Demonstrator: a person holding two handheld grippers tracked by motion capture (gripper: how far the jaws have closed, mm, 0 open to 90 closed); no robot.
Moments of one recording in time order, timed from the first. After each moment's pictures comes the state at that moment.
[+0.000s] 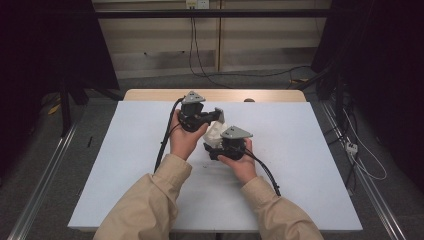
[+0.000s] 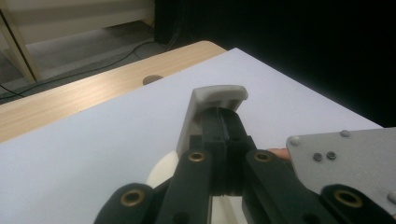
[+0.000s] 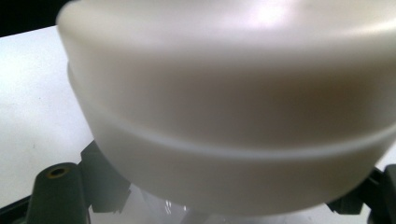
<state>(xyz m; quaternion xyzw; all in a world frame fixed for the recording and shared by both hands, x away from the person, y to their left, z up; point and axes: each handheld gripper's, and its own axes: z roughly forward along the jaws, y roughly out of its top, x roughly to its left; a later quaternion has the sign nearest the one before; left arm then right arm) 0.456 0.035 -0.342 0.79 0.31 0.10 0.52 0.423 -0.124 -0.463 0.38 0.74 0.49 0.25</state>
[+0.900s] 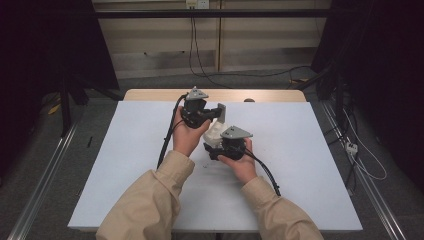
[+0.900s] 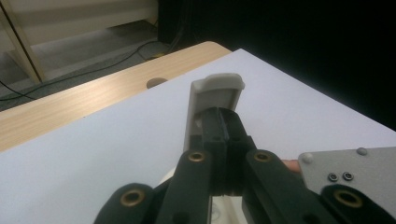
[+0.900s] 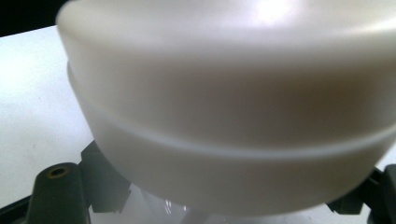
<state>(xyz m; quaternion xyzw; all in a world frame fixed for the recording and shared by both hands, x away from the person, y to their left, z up) 0.465 0.027 -0.340 0.79 0.32 0.11 0.51 0.423 -0.124 -0.463 0.38 0.74 0.49 0.25</state>
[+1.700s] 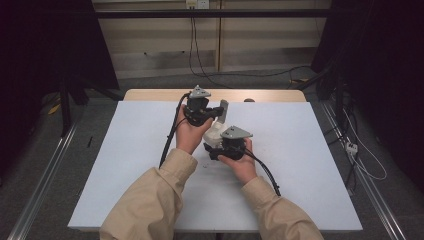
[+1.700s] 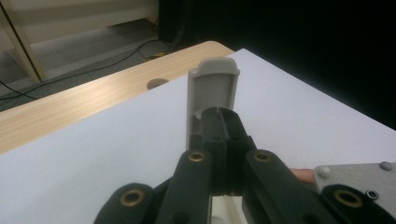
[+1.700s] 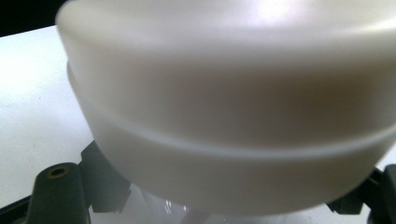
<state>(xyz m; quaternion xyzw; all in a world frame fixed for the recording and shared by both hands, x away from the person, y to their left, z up) 0.474 0.020 -0.343 0.79 0.32 0.11 0.51 0.423 -0.124 -0.463 0.38 0.74 0.49 0.24</state>
